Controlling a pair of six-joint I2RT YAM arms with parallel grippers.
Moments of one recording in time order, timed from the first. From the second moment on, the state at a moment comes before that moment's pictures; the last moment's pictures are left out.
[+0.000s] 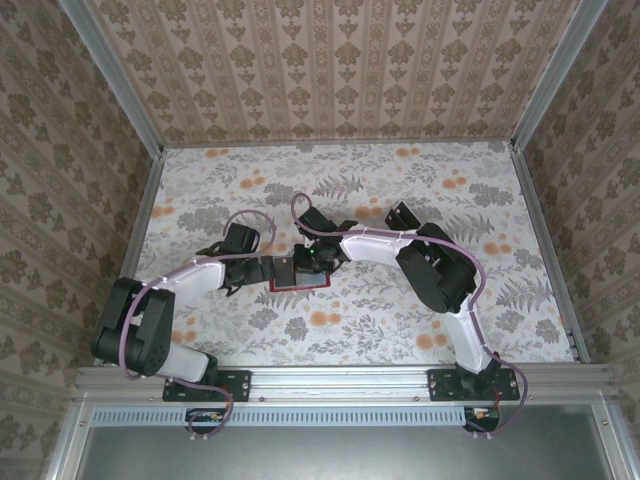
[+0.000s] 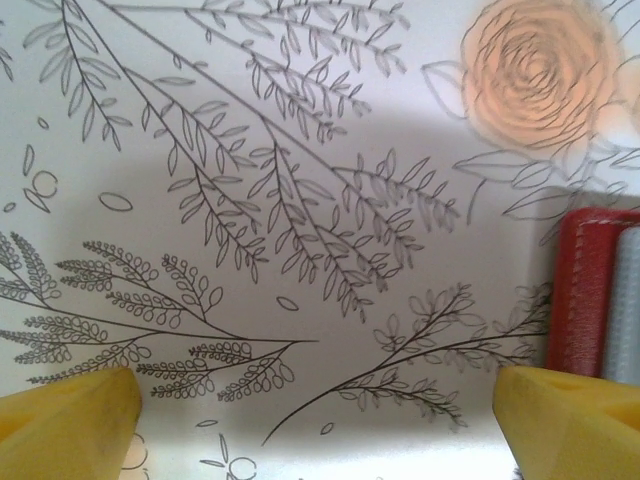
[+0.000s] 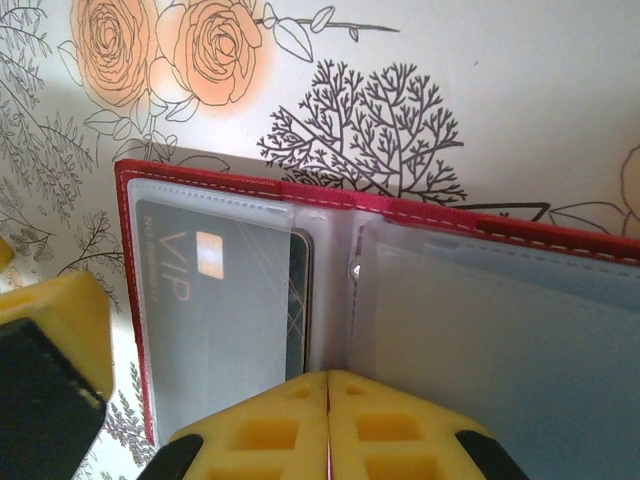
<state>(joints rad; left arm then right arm) -0.39 1.44 0.65 -0.38 -0.11 -0.49 0.78 2.13 1.45 -0.37 -0.27 0.78</state>
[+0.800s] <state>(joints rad) -0.40 1.44 0.67 -0.41 -0.16 -0.49 0.80 2.12 1.42 -0.33 -0.30 0.80</state>
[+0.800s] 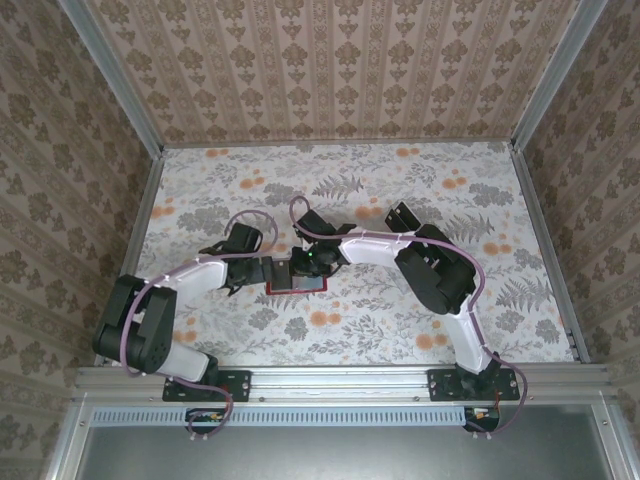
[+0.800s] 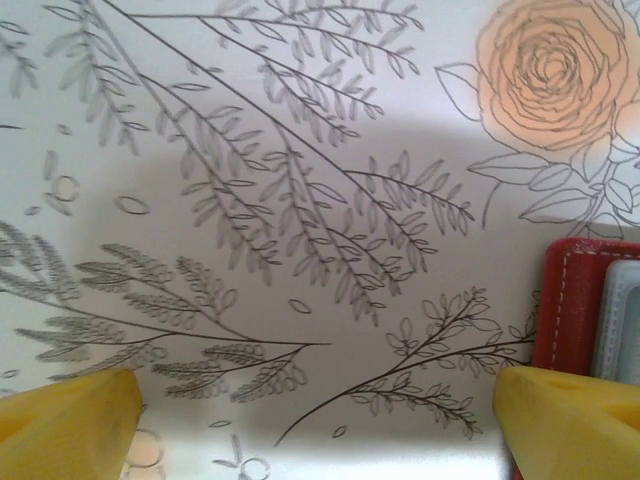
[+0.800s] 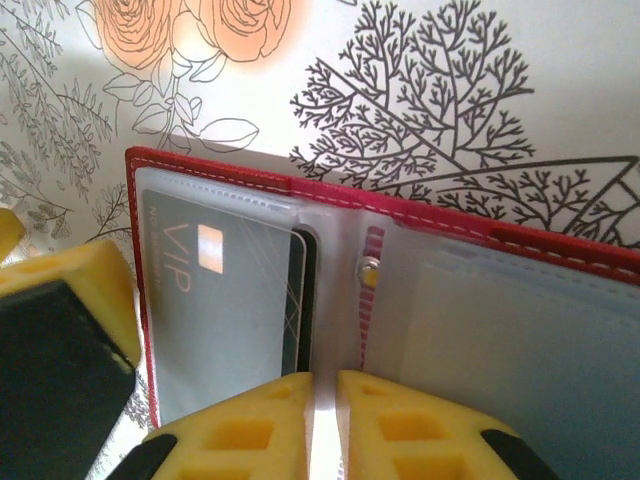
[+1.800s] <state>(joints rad) -0.45 1.24 0.65 -0.44 -0.04 -0.53 0.75 2.08 1.50 -0.56 -0.20 0.57</state>
